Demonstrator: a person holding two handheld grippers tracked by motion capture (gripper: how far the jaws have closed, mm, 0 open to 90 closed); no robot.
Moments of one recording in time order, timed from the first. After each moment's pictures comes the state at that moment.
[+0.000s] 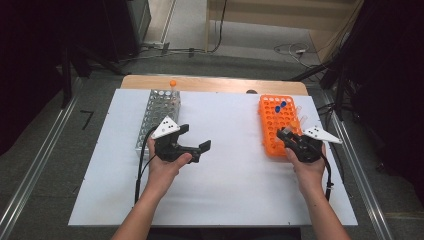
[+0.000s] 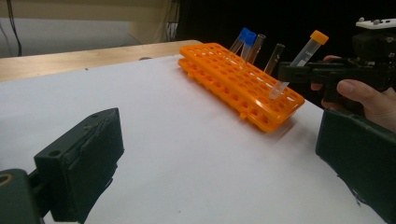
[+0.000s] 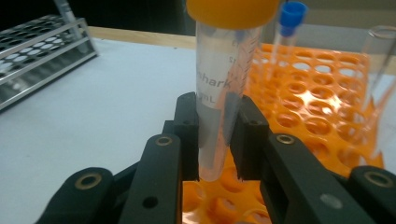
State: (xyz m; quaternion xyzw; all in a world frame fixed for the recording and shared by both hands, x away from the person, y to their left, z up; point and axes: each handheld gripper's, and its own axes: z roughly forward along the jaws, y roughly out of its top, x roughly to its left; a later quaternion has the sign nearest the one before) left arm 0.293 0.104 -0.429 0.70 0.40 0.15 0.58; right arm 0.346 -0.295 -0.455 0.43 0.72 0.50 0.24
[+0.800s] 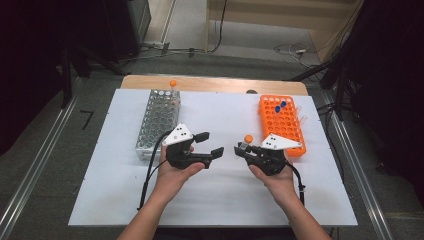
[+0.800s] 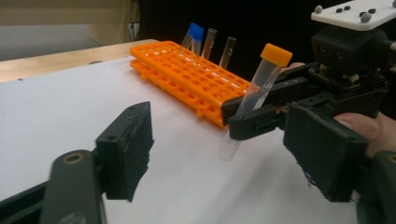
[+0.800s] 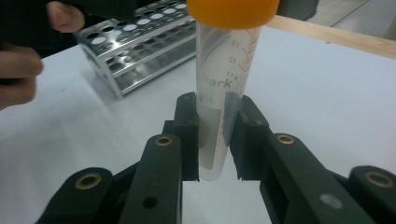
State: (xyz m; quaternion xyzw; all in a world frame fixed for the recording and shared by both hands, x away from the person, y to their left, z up) left arm 0.283 0.076 -0.429 0.72 0.33 0.11 0.60; right arm 0.306 -0.196 -0.447 0.29 0.80 0.51 0.13
